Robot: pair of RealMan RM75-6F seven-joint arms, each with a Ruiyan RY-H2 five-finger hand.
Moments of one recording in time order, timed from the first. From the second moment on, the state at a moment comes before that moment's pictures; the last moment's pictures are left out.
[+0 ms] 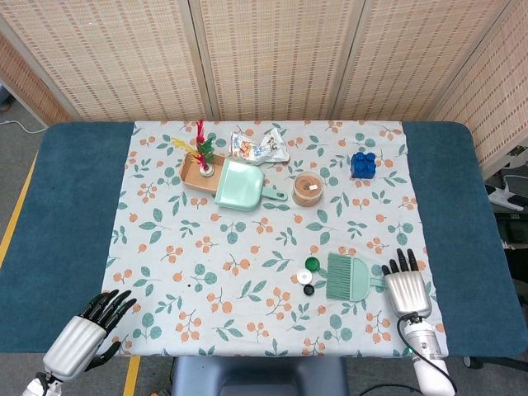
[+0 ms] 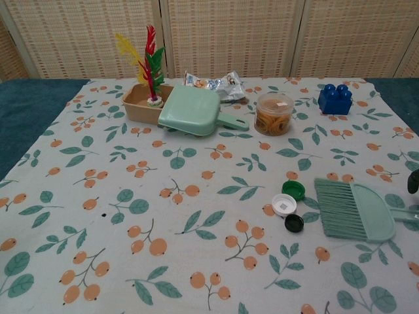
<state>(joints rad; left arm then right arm) -0.11 -1.18 0.19 -1.57 1.88 1.46 0.13 0.20 -1.50 0.08 -1.62 -1.18 1.25 -0.96</state>
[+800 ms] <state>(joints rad) -0.11 -1.17 0.19 -1.57 1.88 1.48 0.11 0.26 -1.62 0.06 -1.53 -1.07 1.29 -1.05</state>
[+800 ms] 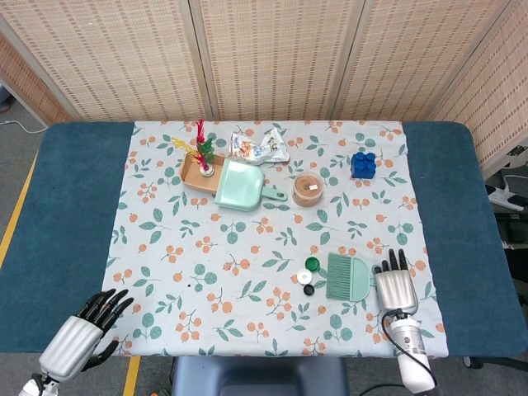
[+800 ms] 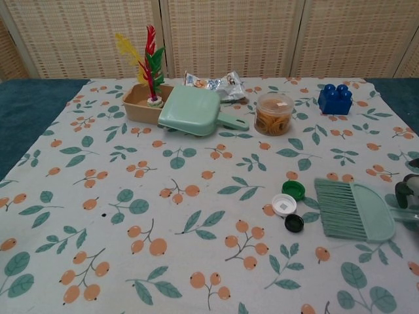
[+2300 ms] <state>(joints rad) -0.11 -1.16 0.19 -1.57 1.88 1.48 0.11 0.29 -1.49 -0.03 -1.57 -1.21 1.31 -0.97</state>
